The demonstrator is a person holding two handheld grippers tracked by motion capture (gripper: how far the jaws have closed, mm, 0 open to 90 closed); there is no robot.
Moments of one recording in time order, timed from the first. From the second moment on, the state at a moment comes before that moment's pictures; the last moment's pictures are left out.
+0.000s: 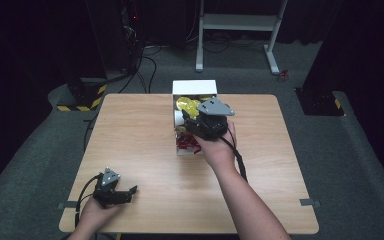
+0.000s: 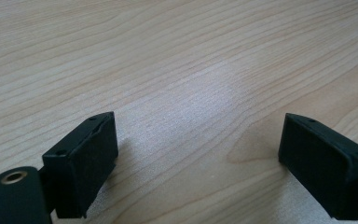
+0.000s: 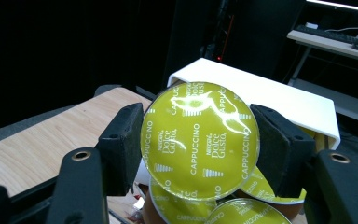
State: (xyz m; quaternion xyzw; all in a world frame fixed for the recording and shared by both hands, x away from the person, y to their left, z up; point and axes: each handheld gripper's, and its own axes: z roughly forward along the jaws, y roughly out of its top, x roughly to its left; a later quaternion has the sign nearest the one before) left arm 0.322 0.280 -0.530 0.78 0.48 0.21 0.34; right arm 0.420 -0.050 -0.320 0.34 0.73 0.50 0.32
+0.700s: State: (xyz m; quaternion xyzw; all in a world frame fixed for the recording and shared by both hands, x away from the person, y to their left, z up) left arm 0.324 0.279 -0.531 0.78 0.49 0.21 0.33; right arm 0.390 -0.058 -0.306 0.31 0.73 0.53 0.31
